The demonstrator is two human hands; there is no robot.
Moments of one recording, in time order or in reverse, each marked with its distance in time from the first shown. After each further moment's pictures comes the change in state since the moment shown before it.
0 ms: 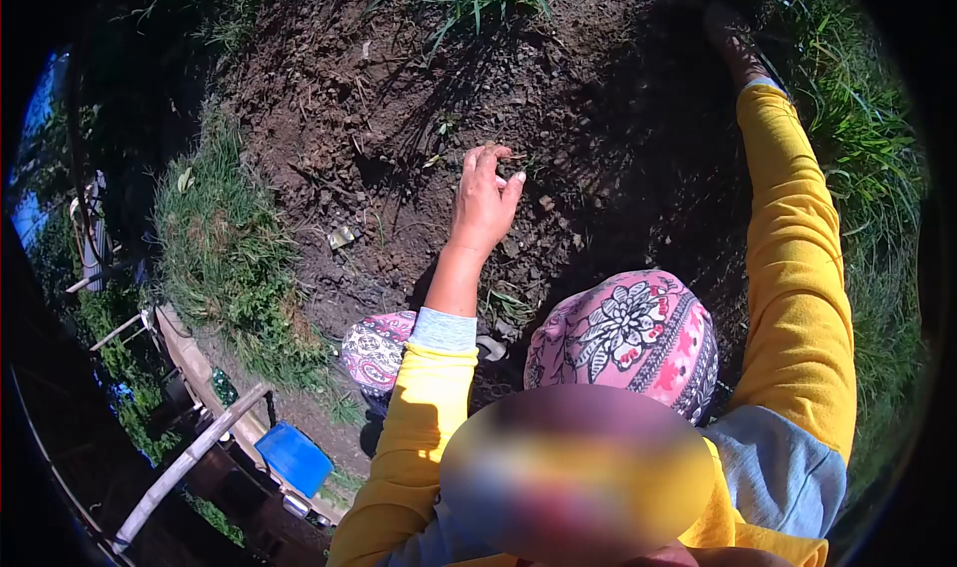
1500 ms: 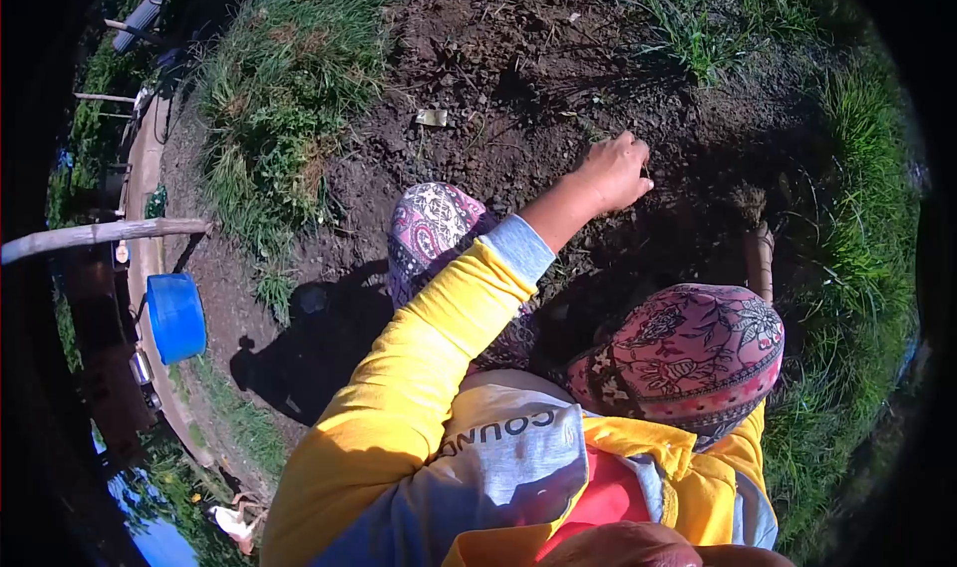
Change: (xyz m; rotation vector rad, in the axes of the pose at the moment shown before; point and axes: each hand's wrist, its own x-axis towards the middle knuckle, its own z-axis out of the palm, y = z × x) left_hand -0.099 0.045 -0.066 0.174 0.036 0.028; right_hand -0.233 -0.080 -0.080 0.268 -0.366 0.091
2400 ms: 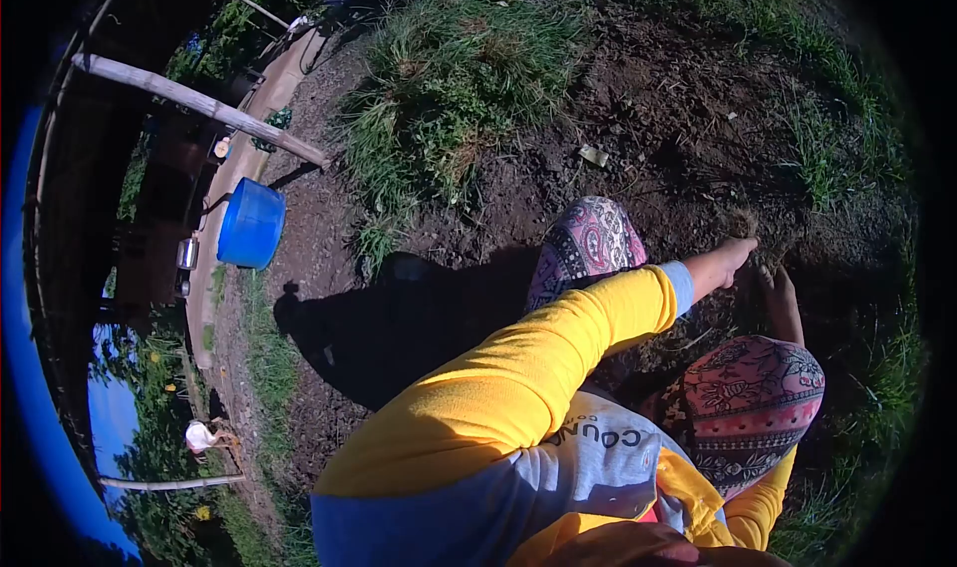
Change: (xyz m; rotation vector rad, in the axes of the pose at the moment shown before) left_hand 0.012 -0.013 0.060 -1.473 0.038 -0.772; right_hand -0.073 -0.181 -0.019 0.684 -0.233 -0.625
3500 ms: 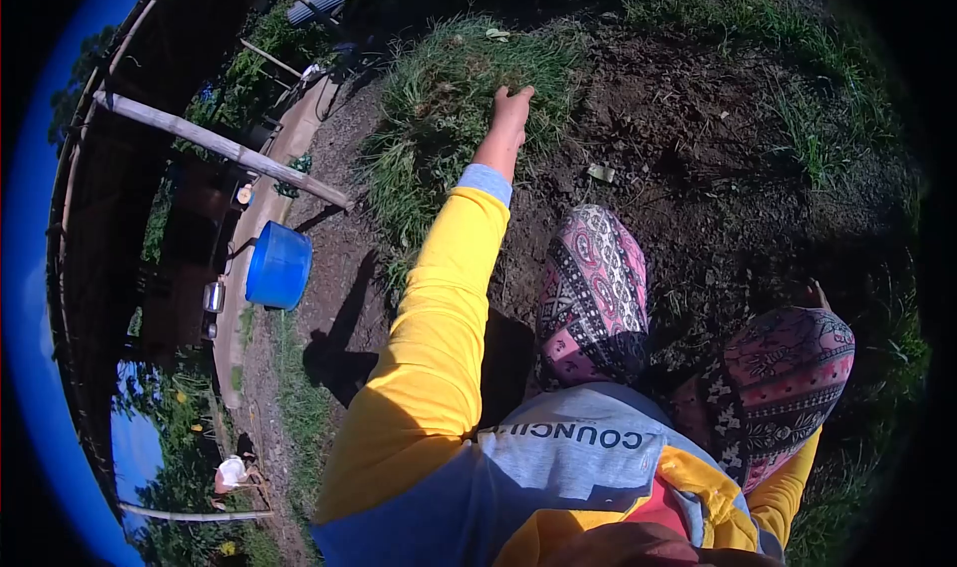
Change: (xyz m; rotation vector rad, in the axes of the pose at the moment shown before) left_hand -0.175 0.218 -0.280 0.249 0.812 0.707; right_hand -0.051 0.024 -0.013 0.320 0.083 0.248
